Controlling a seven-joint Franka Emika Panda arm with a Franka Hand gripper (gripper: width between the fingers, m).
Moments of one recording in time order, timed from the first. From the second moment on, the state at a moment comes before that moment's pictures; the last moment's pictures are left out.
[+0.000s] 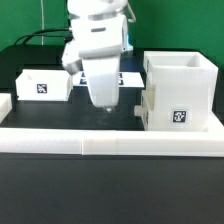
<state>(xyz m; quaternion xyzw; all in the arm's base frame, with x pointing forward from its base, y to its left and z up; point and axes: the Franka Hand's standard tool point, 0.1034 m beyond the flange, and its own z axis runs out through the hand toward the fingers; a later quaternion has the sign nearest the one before) 0.541 -0.032 0.050 -0.72 -0.69 0.00 0.08</state>
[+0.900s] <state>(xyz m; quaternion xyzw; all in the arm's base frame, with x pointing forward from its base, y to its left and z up) 0.453 -0.046 0.044 -0.76 -0.65 -0.05 0.01</state>
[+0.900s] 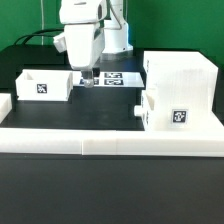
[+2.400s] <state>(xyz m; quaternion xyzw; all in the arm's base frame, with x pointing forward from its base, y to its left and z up) 0.402 -0.097 0.035 -0.99 -0.15 -0.07 -0.01</state>
